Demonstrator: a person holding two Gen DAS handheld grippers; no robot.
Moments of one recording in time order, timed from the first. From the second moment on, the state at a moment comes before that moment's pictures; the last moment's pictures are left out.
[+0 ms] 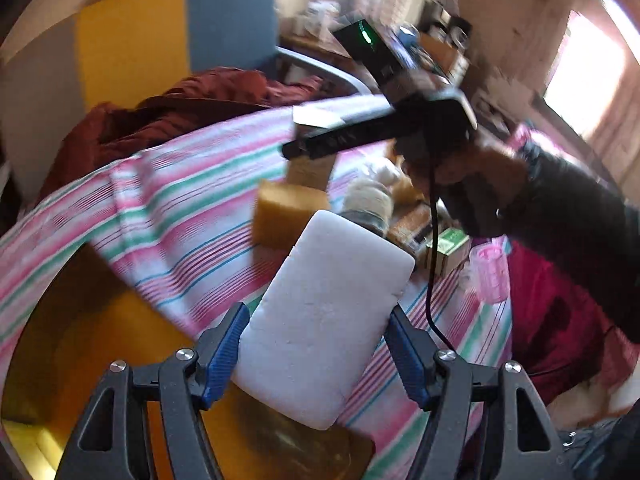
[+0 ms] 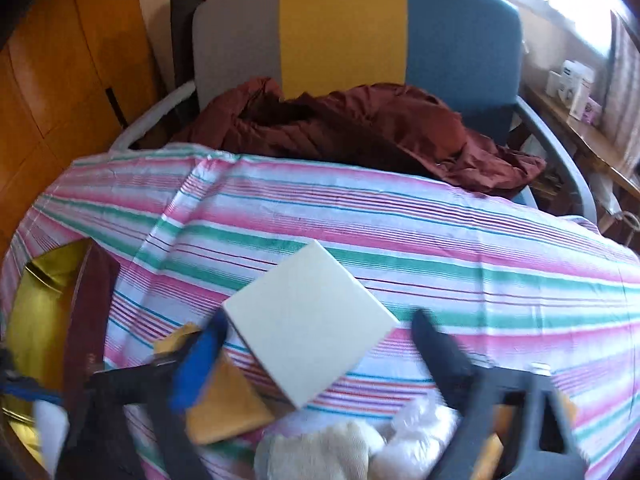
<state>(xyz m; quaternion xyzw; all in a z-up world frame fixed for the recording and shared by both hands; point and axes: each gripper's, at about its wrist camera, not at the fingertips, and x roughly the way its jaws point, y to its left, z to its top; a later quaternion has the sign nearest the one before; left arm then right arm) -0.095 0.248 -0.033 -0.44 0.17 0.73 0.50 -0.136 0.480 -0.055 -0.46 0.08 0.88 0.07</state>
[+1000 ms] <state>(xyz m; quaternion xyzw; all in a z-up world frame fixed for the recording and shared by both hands) -0.079 -0.011 -0.067 -0.49 -0.03 0.86 0.15 -0.229 0.143 -0.020 -0.52 0.08 0.82 -0.20</state>
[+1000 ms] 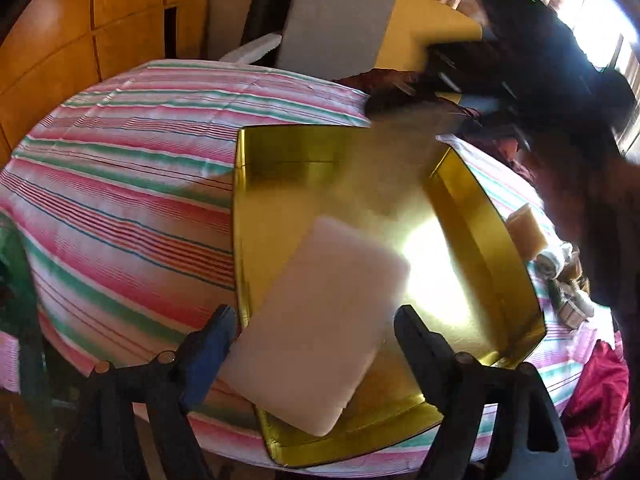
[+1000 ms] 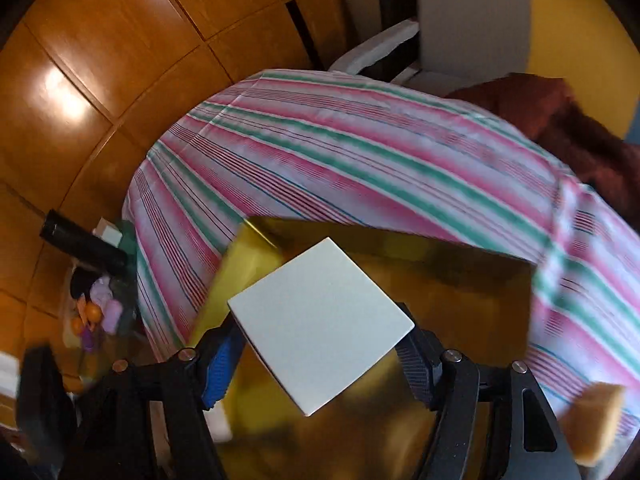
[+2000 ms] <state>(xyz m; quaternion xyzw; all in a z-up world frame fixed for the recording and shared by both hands) -0.034 -0.023 -0.031 -0.40 -0.01 0.91 0.01 -0.043 0.160 -0.019 -0.40 -0.02 0.91 -0.07</state>
